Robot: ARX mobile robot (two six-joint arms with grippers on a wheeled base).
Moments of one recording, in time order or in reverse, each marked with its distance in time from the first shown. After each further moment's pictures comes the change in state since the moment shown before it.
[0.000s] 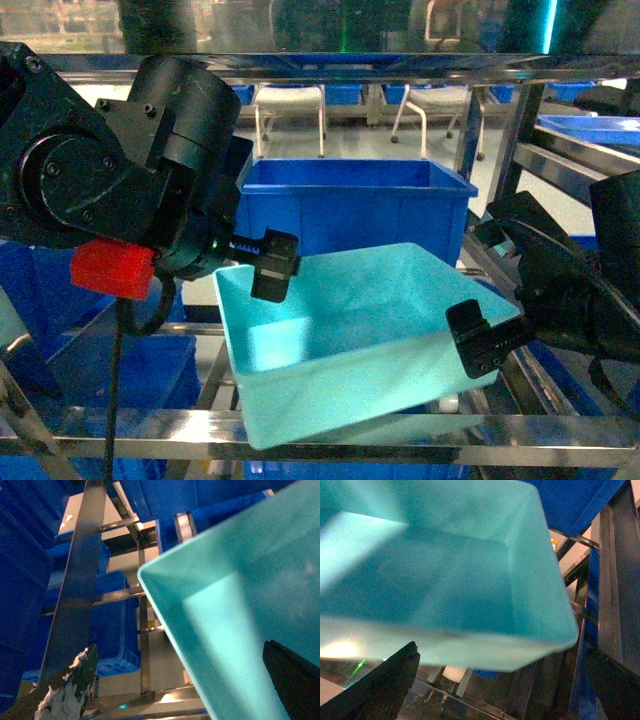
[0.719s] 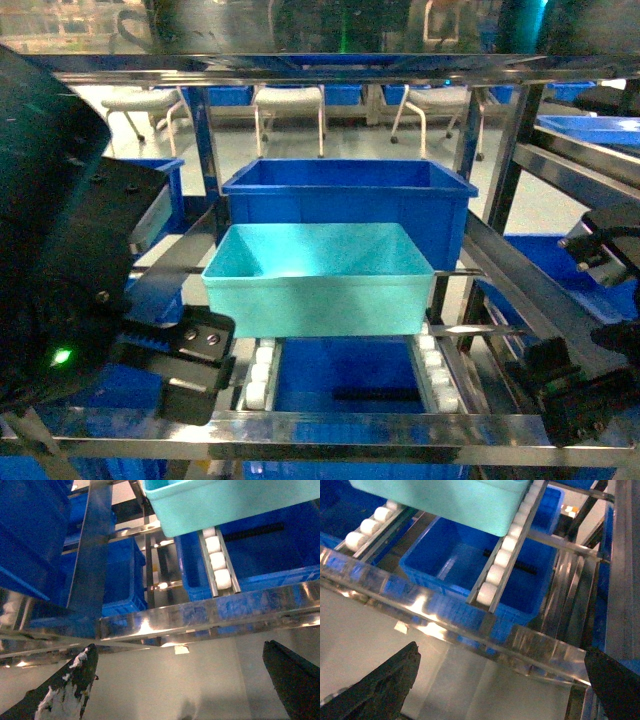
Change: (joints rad) left arm -0.085 -0.493 -0.466 -0.127 -0.054 -0.087; right arm -0.048 -0.345 -0.304 -0.128 -0.082 0.072
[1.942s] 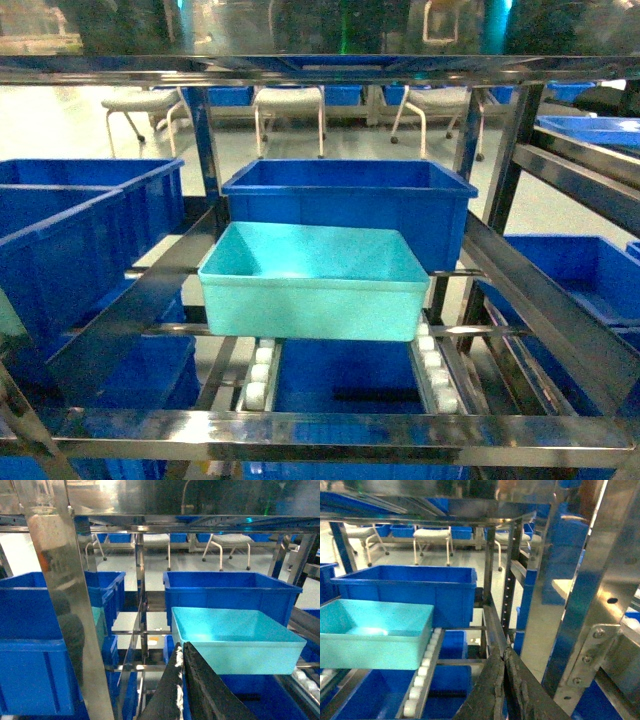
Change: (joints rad) left arm 0.304 -0.706 -0.627 0.759 0.253 0.075; right arm -0.152 -0.671 -0.590 0.615 0.196 0.142
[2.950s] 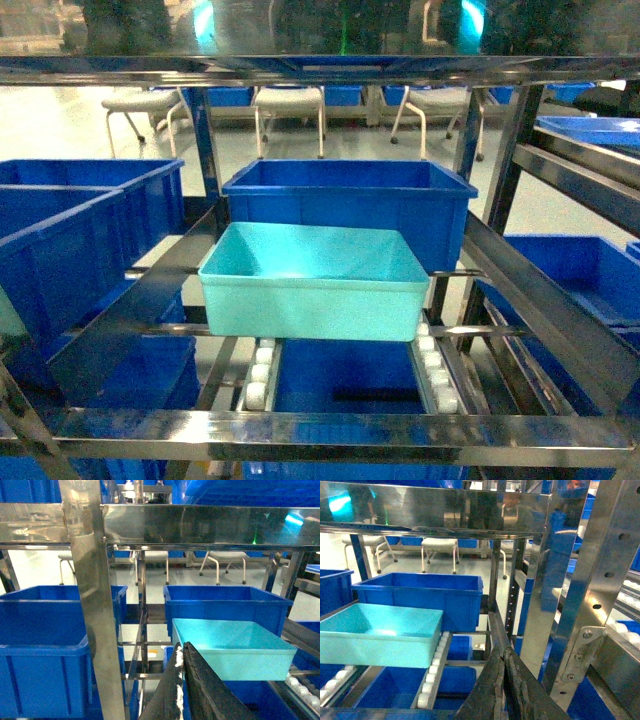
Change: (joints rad) left arm 0.122 -0.610 -0.017 -0.552 0.129 0.001; right arm 0.003 -0.811 0.001 -0.773 -0.010 0.000
